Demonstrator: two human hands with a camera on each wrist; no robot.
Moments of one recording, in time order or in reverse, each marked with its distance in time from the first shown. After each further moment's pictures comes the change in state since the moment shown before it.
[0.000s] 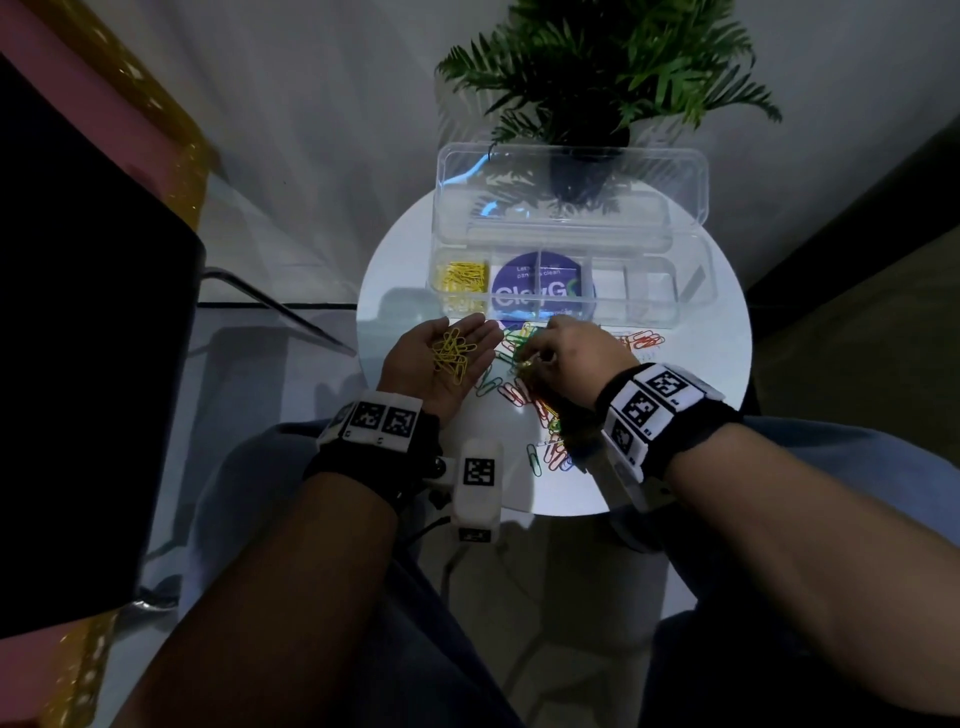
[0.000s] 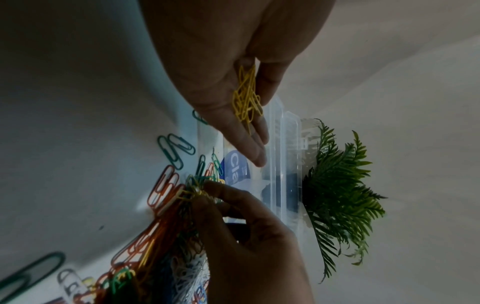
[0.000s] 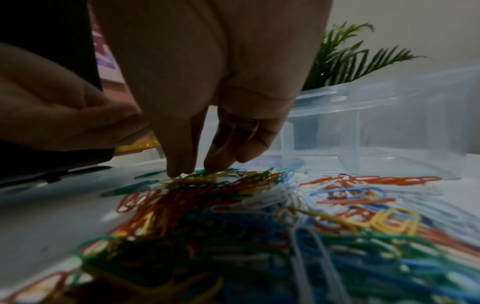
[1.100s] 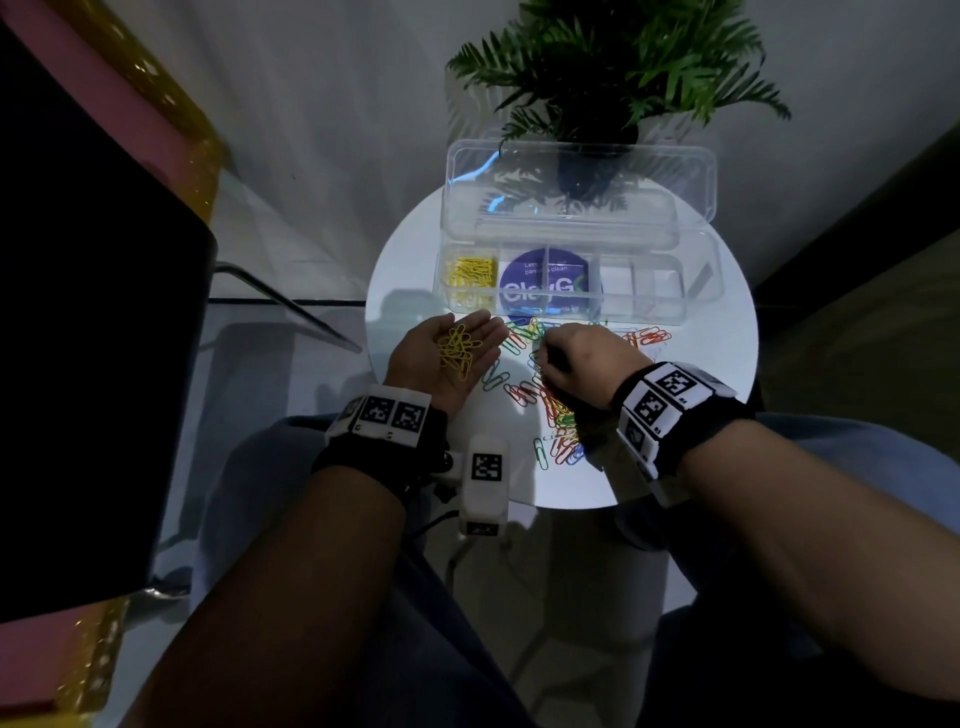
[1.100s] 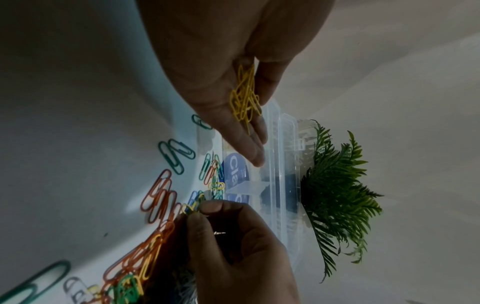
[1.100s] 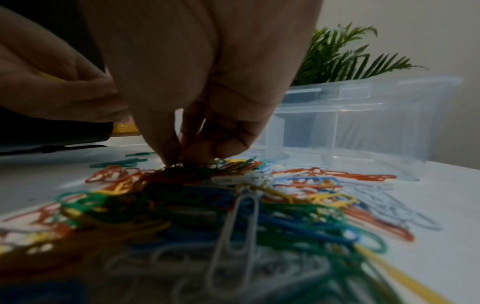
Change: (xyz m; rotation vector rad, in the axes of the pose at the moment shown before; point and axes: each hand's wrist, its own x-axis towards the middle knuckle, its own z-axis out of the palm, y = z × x) left_hand -0.003 0.000 -0.002 0.031 0.001 0.012; right_hand -0.001 0.008 0.007 -0.017 -0.007 -0.050
